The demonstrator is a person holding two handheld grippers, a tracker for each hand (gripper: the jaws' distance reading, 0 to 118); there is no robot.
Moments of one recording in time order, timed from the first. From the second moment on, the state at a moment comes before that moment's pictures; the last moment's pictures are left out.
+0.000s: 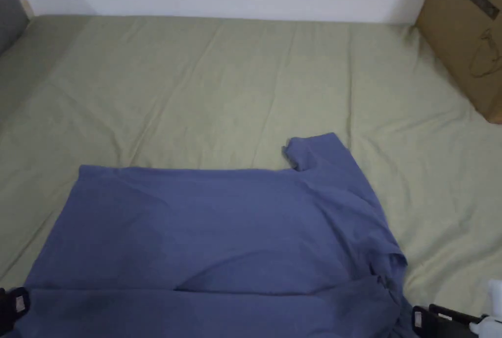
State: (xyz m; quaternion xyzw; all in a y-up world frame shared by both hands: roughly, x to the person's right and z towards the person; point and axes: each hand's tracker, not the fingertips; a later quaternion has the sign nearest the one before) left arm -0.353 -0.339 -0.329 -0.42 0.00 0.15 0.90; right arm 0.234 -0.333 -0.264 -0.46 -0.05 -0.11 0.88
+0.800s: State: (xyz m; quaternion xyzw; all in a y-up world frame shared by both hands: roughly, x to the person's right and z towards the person) left arm -0.293 -0.375 -0.458 -0.44 -0.05 0.08 0.89; right arm 0.271 -0.413 -0.603 -0.54 0.00 -0.09 0.84
